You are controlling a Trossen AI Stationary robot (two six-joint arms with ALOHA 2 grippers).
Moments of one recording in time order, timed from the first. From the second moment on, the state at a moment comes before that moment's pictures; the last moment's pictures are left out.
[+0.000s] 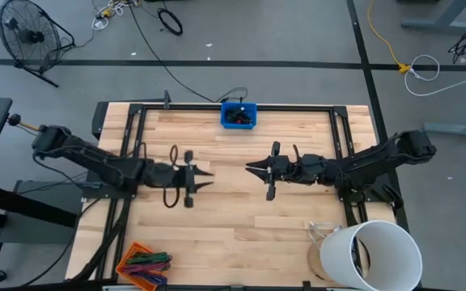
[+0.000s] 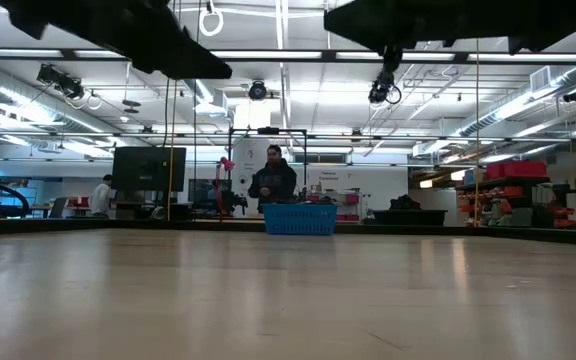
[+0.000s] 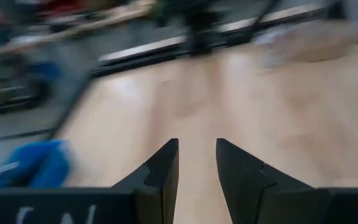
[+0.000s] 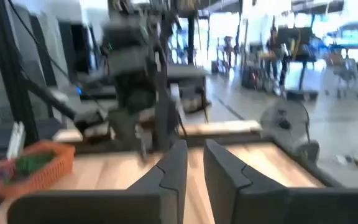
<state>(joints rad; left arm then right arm) -0.28 1.15 0.55 0.29 -0.44 0.14 0.16 1.37 0.62 0.78 0.29 -0.02</state>
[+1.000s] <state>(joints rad) 0.00 1.14 0.55 0.28 -0.05 0.01 0.08 1.38 0.62 0.67 0.22 0.25</state>
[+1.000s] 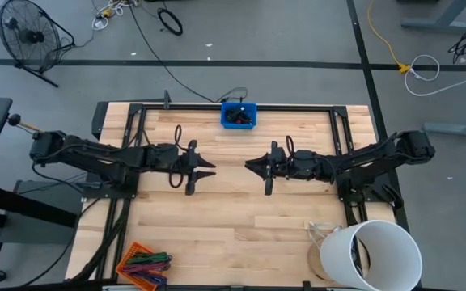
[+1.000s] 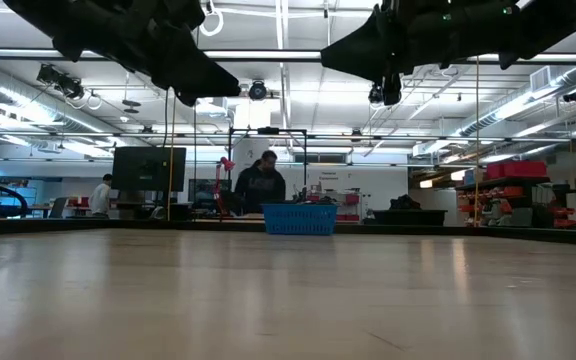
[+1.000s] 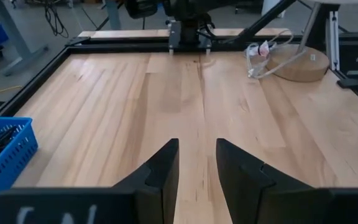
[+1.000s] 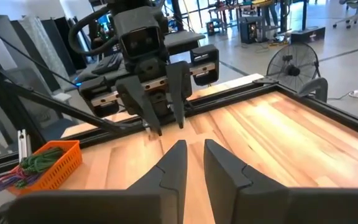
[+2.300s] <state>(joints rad) 0.00 0.00 0.01 0.27 -0.04 0.01 0.07 0.47 0.02 0.29 0.23 0.25</state>
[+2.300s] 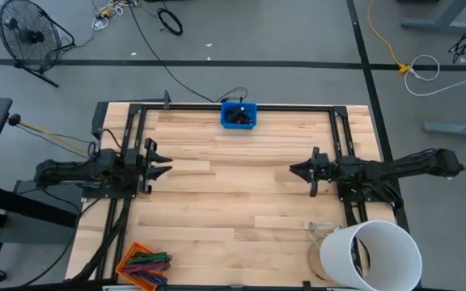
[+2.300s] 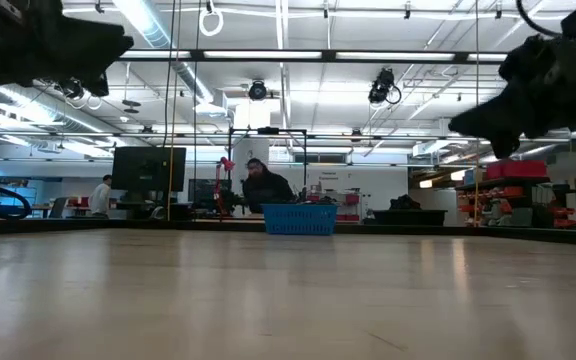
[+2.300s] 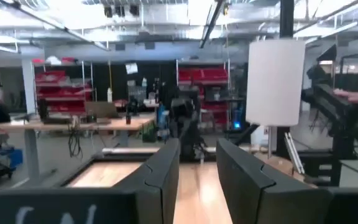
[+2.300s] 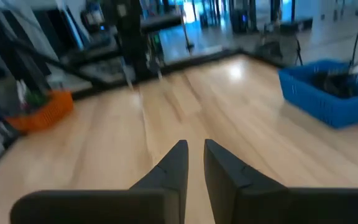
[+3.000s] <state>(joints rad) 0.00 0.00 0.01 0.23 -0.04 0.01 0.07 0.00 0.02 0.34 0.23 0.25</state>
